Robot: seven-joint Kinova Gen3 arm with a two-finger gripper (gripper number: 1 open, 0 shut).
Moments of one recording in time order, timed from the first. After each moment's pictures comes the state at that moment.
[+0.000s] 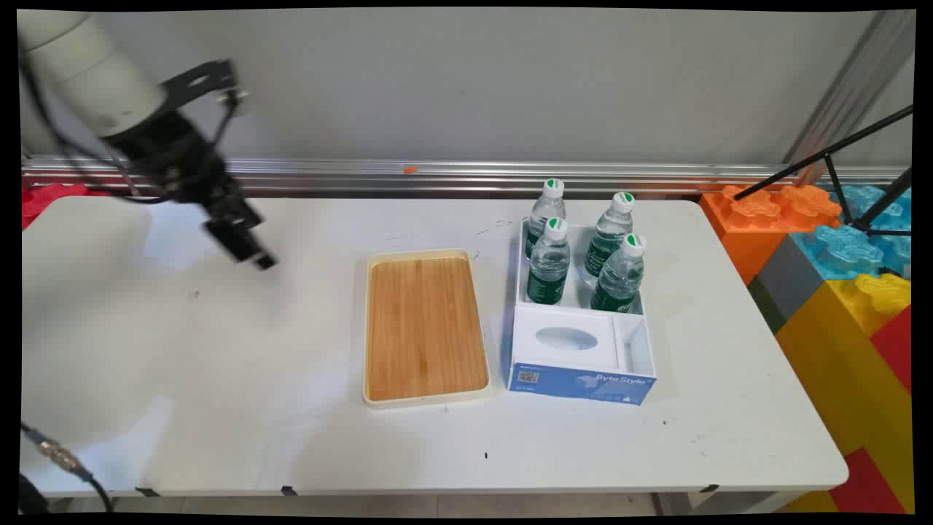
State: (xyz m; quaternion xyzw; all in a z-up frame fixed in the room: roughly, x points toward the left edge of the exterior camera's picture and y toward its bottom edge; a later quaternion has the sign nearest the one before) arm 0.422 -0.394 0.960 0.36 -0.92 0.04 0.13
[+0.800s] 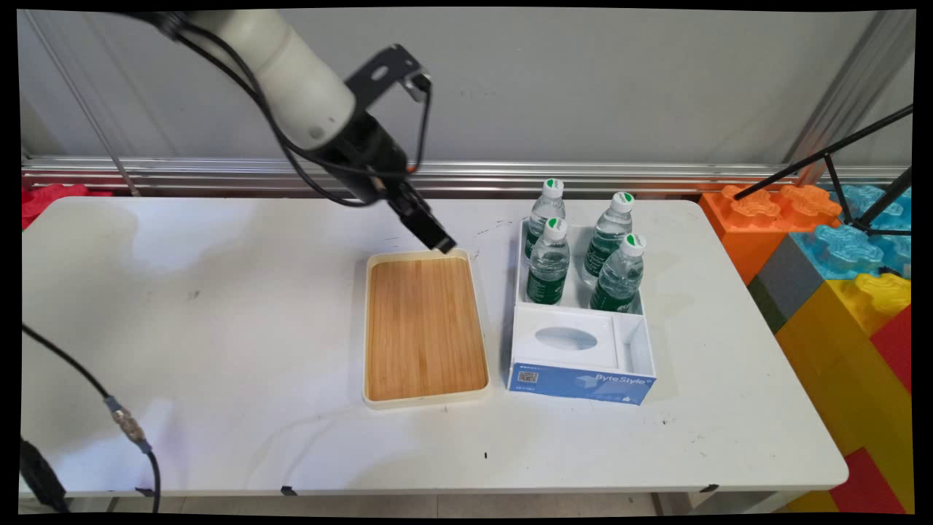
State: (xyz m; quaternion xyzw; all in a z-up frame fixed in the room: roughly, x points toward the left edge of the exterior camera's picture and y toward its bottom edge) arm 0.266 -0.442 0.938 0.35 -0.90 0.08 0.25
